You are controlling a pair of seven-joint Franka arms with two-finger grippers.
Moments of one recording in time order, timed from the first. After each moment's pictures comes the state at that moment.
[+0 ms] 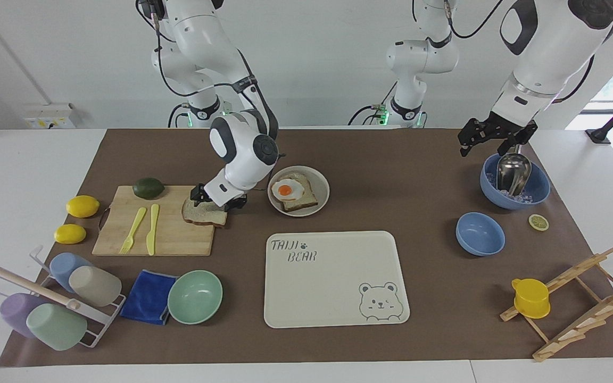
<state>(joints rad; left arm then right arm) -0.14 -0.02 0.03 -1.65 -0.02 1.61 -0.05 0.48 0.30 -0.08 -1.95 -0.50 1.89 0.56</state>
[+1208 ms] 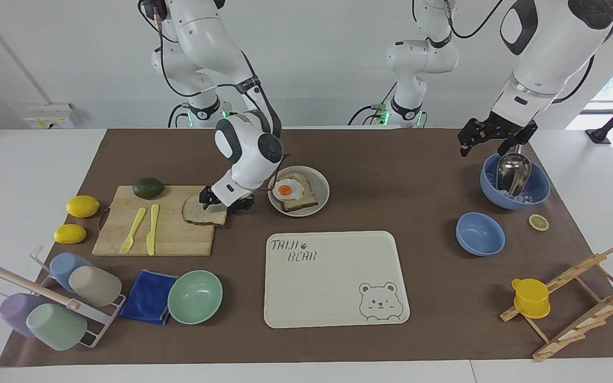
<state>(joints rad) -0.14 -0.02 0.03 -1.65 -0.02 1.61 -0.05 0.49 0.31 -0.08 -1.99 -0.49 1.96 0.59</state>
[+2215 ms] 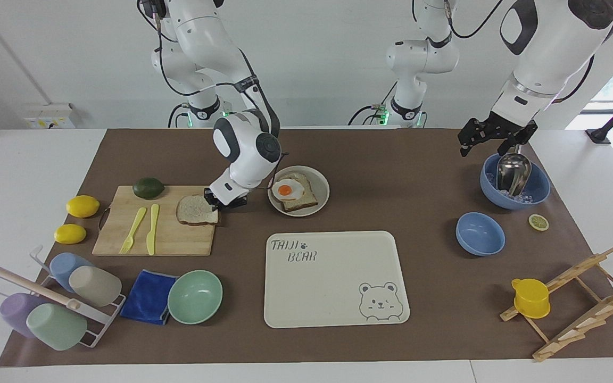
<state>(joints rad) -0.14 -0.02 0.03 -1.65 -0.02 1.61 -0.05 0.49 0.30 -0.07 -1.97 -0.49 1.88 0.59</state>
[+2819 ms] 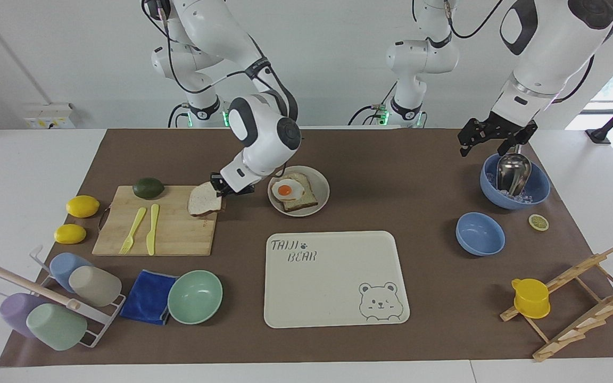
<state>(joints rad) -0.14 -0.02 0.03 -1.65 -0.02 1.61 -0.05 0.51 0.29 0.09 -1.68 -0.49 1.45 0.58</state>
